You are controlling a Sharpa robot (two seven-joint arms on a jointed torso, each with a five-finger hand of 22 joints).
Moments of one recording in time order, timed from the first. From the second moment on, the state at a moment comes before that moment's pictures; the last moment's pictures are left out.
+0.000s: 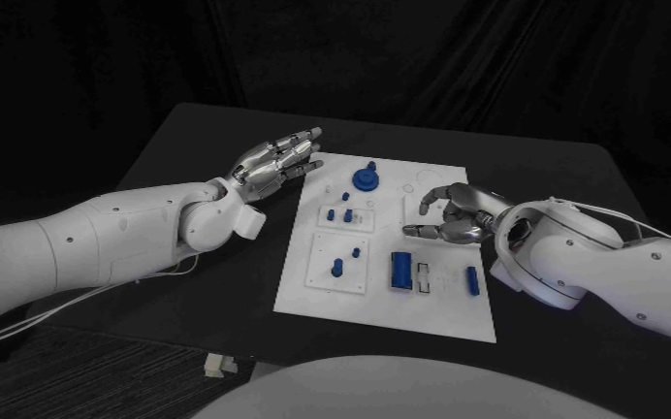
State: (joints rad) left arm 1.11 -0.82 -0.21 1.27 -0.03 0.24 0.62; left_hand 1.44 0.23 -0.19 0.22 0.50 0.26 0.08 0.05 0.04 0.00 0.05 0.13 0.02 0.00 0.15 0.00 0.00 0.16 0.01 0.28 0.01 0.06; right arm 1.19 -0.93 -0.21 1.79 -1.24 -0.35 -0.37; right_hand 1.10 -0.07 -0.12 0.28 0.28 0.41 0.11 0.47 0.93 1.47 0.01 1.57 1.31 1.46 -0.05 1.57 1.31 0.03 1.47 0.06 1.45 1.31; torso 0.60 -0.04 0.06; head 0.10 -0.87
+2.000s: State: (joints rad) left arm 1.10 -0.82 -0.21 1.27 -0.03 0.25 0.61; left_hand 1.44 0.23 -0.19 0.22 0.50 0.26 0.08 0.05 0.03 0.00 0.05 0.13 0.02 0.00 0.15 0.01 0.00 0.16 0.01 0.28 0.01 0.06; right arm 1.01 -0.93 -0.21 1.81 -1.75 -0.36 -0.30; right_hand 1.32 -0.11 -0.09 0.29 0.50 0.22 0.13 0.84 0.70 1.47 0.03 1.57 1.31 1.47 -0.03 1.57 1.31 0.03 1.47 0.08 1.39 1.31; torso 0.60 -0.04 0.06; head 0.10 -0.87
